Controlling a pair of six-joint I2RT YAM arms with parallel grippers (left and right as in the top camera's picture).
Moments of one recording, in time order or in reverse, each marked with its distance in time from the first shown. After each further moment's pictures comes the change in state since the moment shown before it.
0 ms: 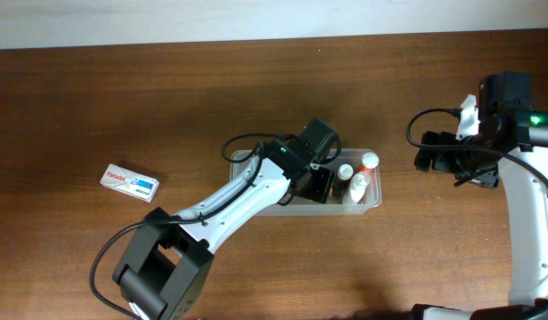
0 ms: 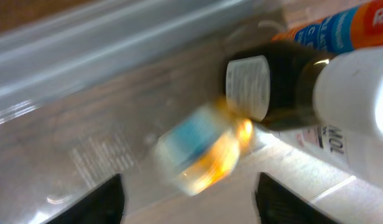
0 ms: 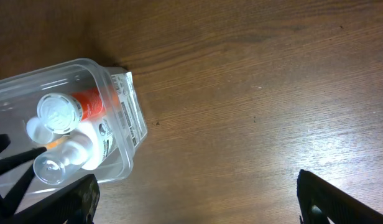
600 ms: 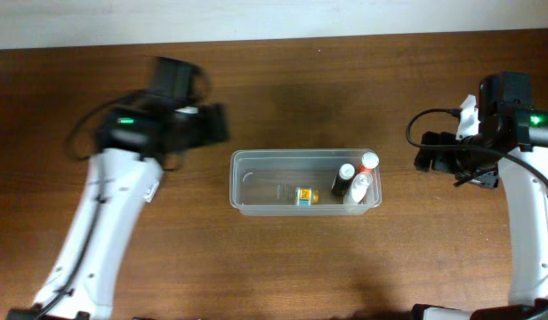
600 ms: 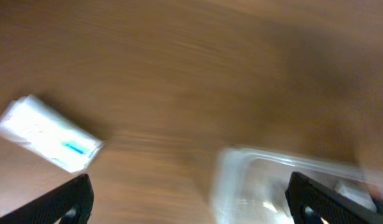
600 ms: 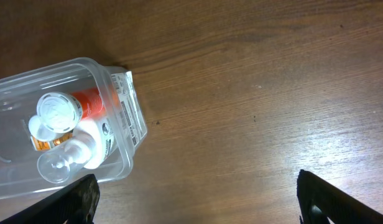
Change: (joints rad) left arm 0.542 -0.363 0.137 -0.330 -0.146 -0.035; right arm 0.000 0.000 0.000 -0.002 0.000 0.000
